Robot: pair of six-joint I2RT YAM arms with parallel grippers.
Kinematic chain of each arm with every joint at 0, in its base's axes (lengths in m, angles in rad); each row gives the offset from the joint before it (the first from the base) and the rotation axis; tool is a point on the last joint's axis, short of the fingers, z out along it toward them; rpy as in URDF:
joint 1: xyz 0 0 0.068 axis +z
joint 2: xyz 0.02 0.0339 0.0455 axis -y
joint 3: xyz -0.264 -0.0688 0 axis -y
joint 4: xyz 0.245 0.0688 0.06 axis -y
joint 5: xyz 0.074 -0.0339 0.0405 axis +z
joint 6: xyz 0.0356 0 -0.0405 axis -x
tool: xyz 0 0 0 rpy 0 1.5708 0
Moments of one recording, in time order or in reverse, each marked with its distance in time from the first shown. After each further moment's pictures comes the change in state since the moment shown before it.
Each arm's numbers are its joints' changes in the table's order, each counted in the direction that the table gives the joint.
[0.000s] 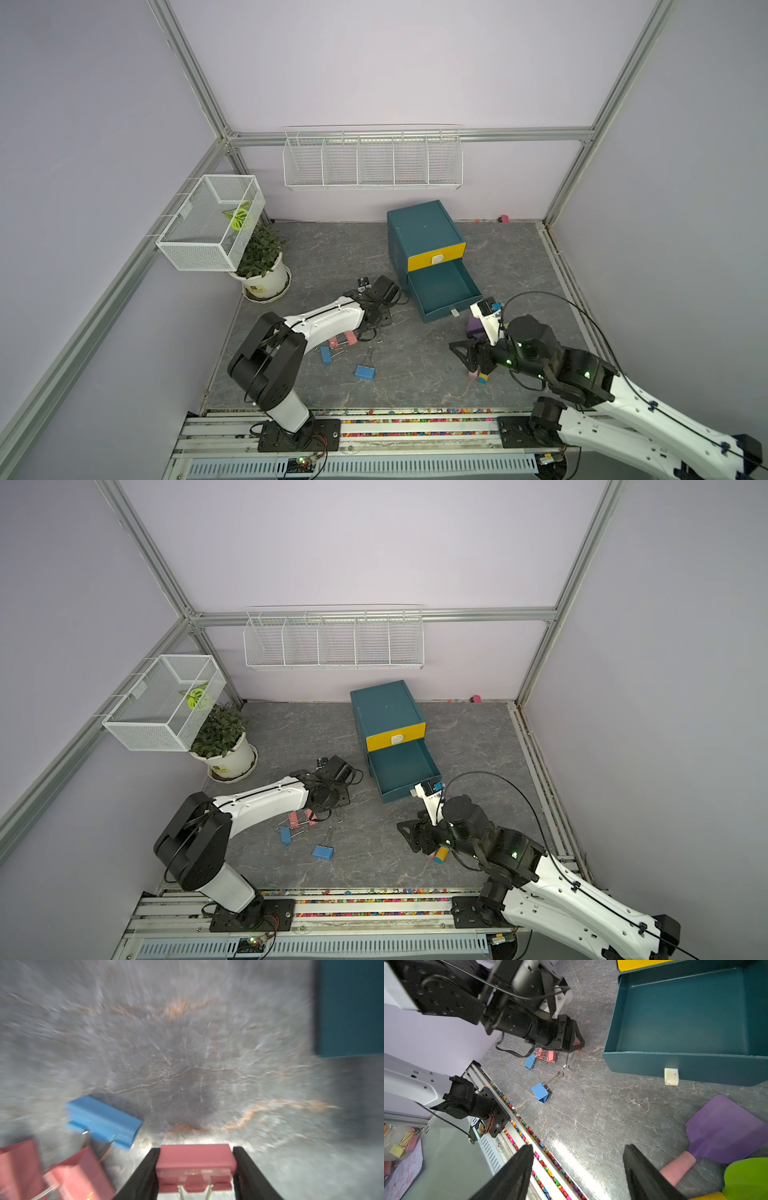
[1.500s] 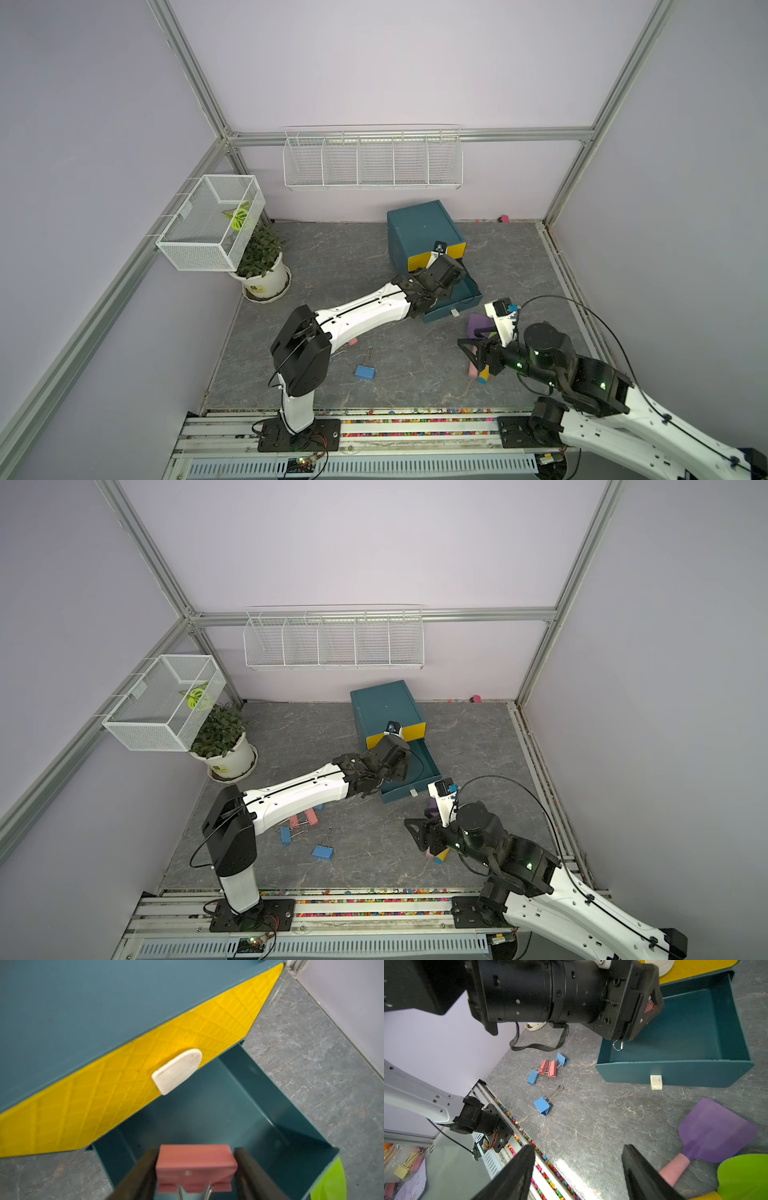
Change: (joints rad) left arm -0.283 -0.241 0.536 0.117 0.195 -0.412; right arm 0.000 0.109 -0.032 0.014 -0.056 -0.041
